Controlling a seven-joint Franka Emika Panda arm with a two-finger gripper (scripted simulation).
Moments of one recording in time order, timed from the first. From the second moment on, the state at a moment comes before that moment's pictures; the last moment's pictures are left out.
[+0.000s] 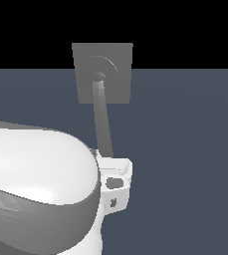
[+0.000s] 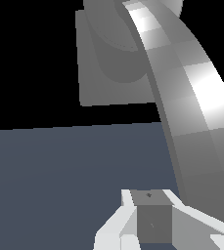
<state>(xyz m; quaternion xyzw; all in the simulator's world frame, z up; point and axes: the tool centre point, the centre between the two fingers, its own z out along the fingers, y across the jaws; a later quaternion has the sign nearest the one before) -0.112 0.056 0.078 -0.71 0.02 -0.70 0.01</state>
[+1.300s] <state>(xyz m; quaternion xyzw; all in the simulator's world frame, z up) -0.119 -0.024 0.080 -0.72 0.03 -0.69 0.01</state>
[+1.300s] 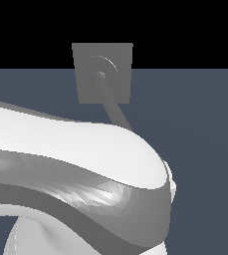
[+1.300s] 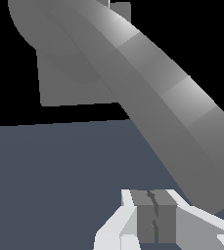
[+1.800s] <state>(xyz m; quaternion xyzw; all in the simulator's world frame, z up) -0.120 -0.060 0.108 -0.72 0.03 -0.69 0.00</state>
